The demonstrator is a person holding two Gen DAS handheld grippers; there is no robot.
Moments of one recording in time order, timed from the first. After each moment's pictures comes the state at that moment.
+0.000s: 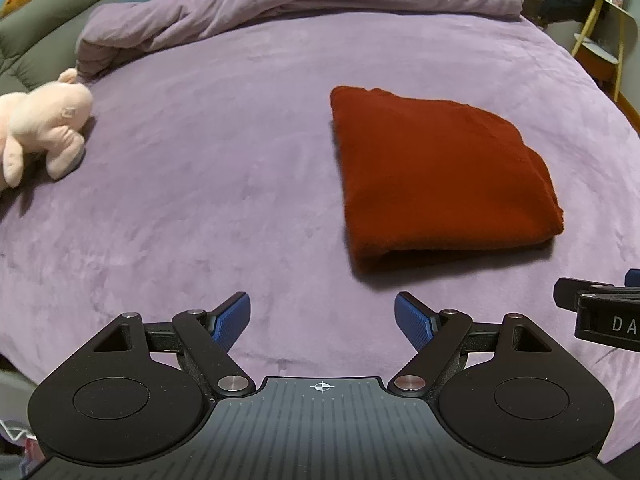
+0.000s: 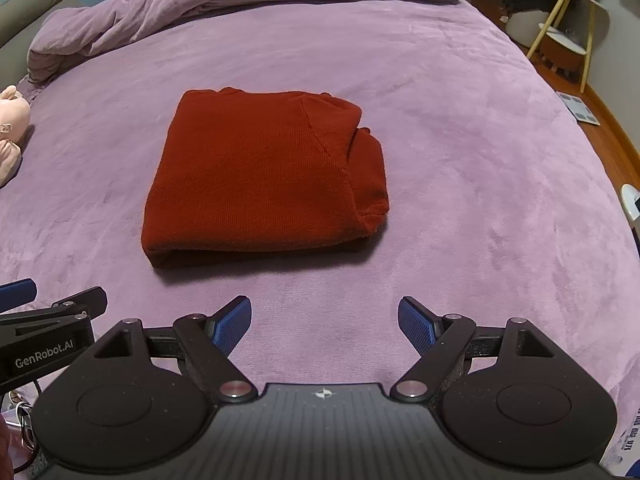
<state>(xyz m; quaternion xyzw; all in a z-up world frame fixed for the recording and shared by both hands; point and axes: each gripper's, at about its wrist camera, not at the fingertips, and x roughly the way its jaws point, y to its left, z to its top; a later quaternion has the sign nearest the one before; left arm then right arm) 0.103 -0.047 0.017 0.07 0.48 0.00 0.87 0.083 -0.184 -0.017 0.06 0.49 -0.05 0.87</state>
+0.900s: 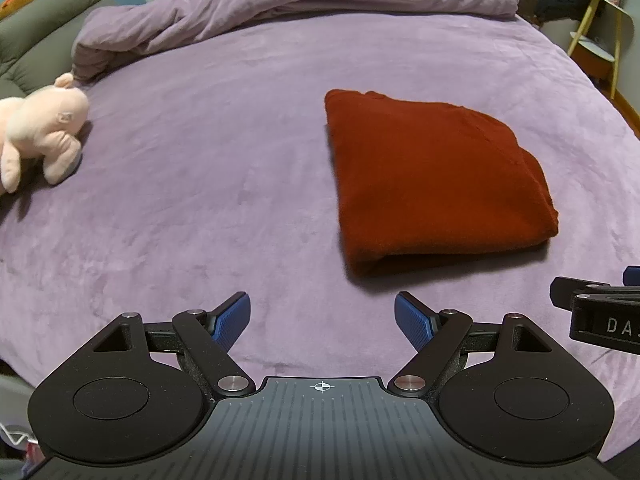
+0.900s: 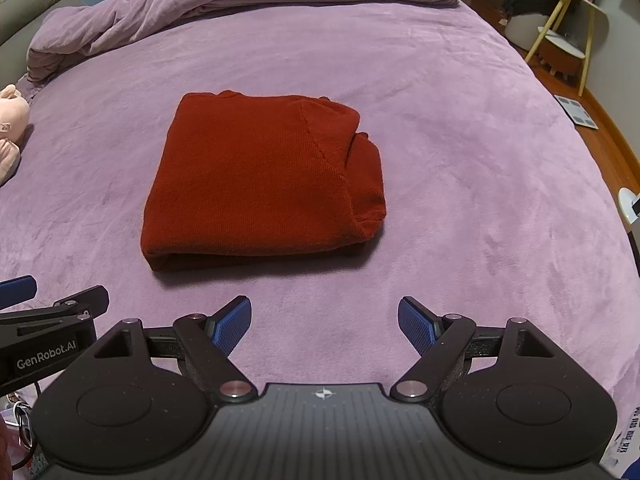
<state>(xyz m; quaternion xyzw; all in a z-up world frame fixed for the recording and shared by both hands) 0.105 -0.051 0.020 0.07 0.48 0.00 0.87 0.085 -0.182 -0.012 0.05 0.49 -0.05 0.87</state>
